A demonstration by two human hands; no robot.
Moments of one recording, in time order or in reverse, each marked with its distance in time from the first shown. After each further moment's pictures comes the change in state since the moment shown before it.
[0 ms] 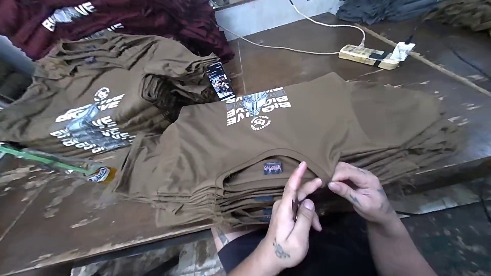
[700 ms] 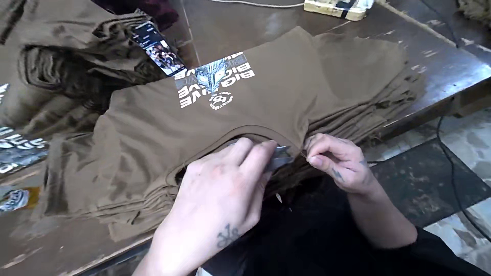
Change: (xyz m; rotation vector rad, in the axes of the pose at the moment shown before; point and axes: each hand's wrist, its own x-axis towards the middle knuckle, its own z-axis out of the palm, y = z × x) left_hand 0.051 0.058 -0.060 1.223 -0.416 0.241; right_hand -0.010 -0.015 -0.003 -0.008 -0.011 0.018
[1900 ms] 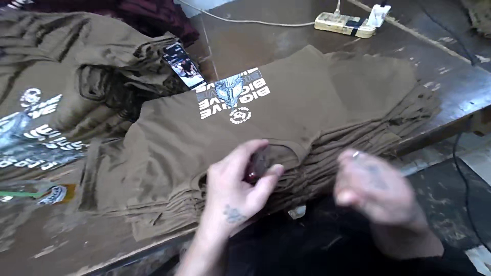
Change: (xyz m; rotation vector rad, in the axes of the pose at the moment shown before) left_hand -0.008 -0.018 0.033 -0.333 0.358 -0.249; right_hand 0.015 -0.039 -0.010 -0.500 -0.051 -0.281
